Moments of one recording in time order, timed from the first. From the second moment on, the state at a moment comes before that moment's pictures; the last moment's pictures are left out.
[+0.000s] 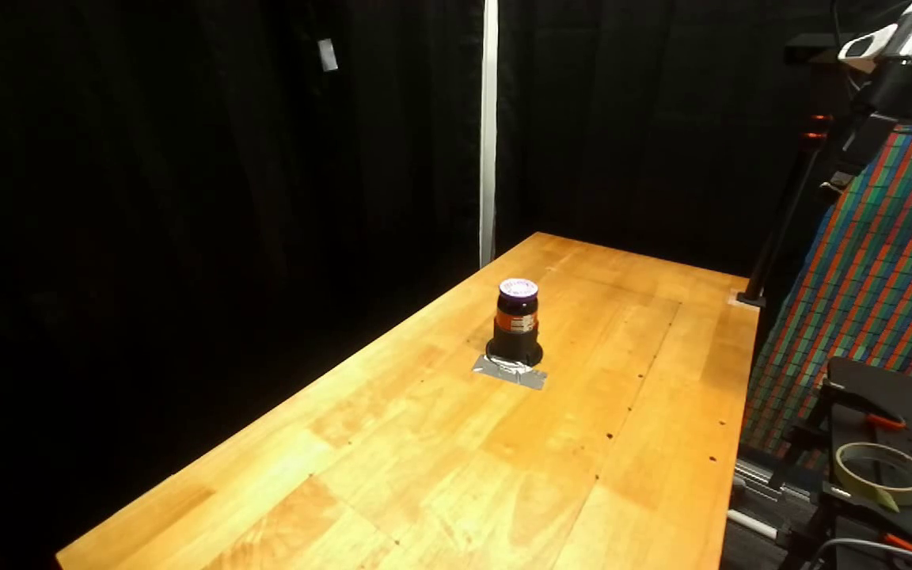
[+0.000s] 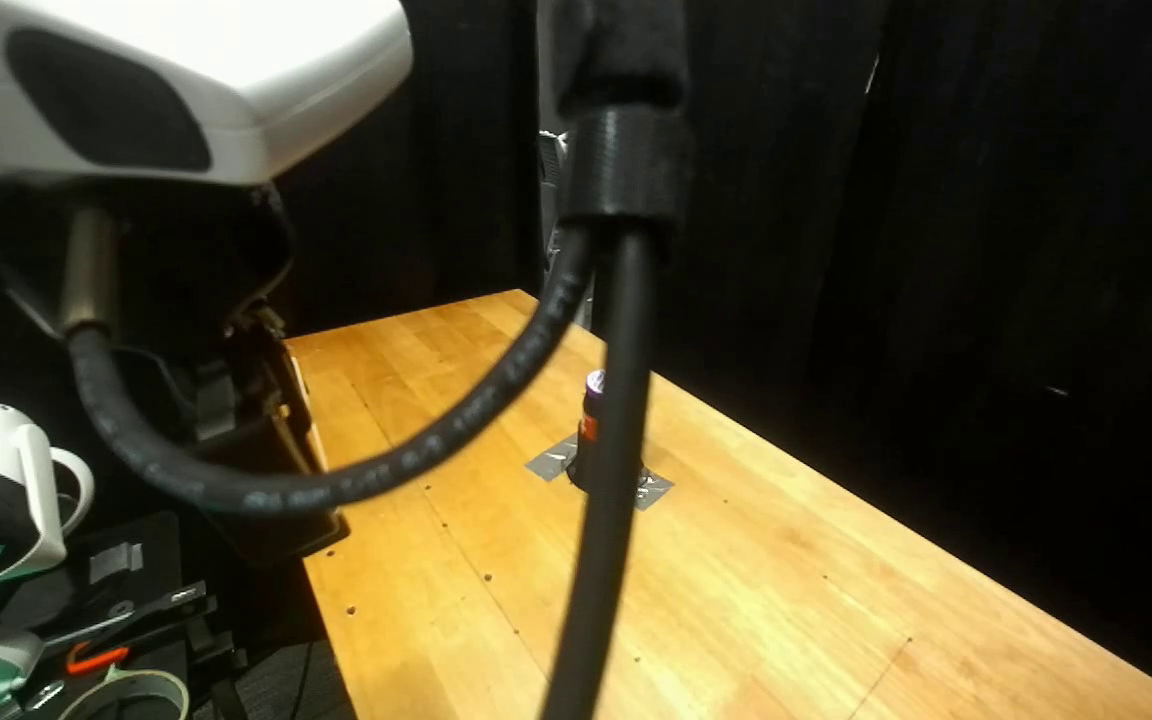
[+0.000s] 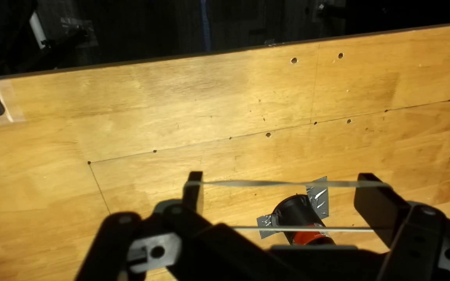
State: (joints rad) arm -0.07 -0.83 -0.36 -2.79 0.01 2.13 -0.33
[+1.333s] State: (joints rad) arm 0.02 -0.21 0.13 -2.40 -0.16 2.28 0.02
